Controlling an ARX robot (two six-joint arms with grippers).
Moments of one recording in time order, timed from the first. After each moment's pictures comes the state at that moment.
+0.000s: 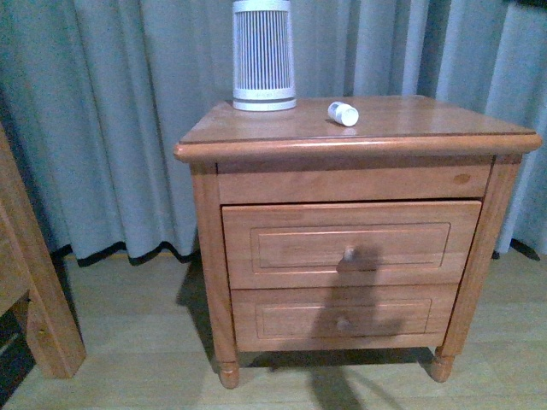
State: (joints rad) left arm 0.00 0.01 0.01 0.00 0.00 -0.01; right arm 0.13 1.29 0.89 0.37 -0.07 0.21
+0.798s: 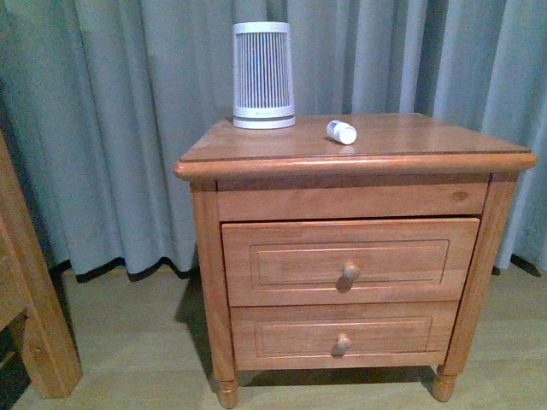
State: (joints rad) left arm 0.00 0.01 0.01 0.00 0.00 -0.01; right arm 0.03 0.18 0.24 -0.06 0.01 0.01
